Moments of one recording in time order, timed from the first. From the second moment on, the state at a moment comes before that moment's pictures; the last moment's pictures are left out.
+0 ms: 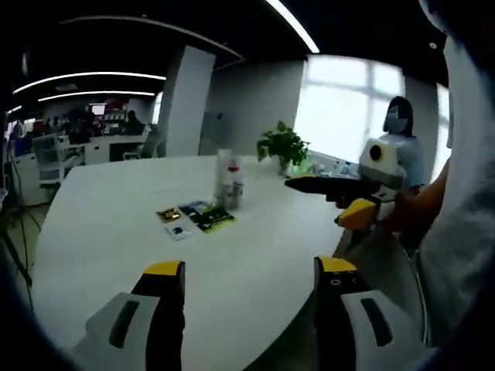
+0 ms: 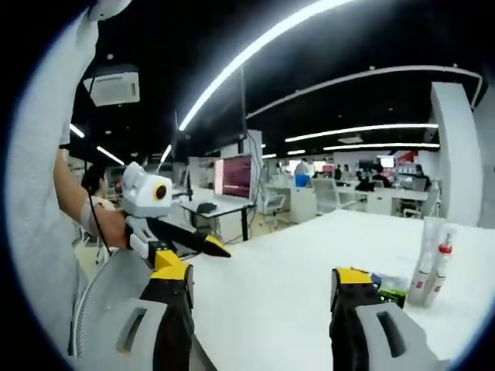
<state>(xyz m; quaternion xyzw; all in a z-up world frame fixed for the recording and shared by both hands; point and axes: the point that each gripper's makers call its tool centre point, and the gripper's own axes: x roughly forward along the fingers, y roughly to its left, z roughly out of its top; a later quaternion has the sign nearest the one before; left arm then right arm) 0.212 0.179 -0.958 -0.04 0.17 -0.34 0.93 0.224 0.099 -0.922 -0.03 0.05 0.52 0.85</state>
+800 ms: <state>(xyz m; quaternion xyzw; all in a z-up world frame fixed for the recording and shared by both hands) 0.218 0.195 -0.967 0.01 0.14 -0.33 0.93 0.235 0.090 -0.936 -0.04 0.06 0.49 0.87</state>
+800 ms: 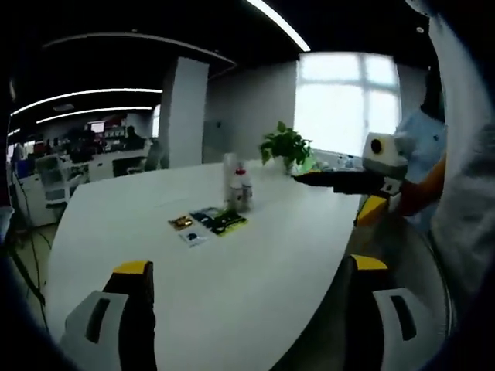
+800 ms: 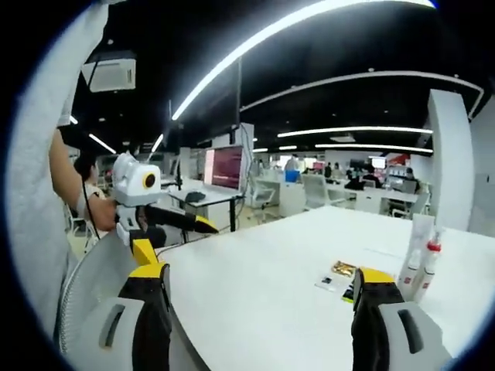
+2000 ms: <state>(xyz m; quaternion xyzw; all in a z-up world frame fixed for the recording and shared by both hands) 0.225 0.202 -0.972 0.01 0.13 -0.31 0.94 0.239 0.089 -0.957 -0.07 0.09 0.48 0.87</state>
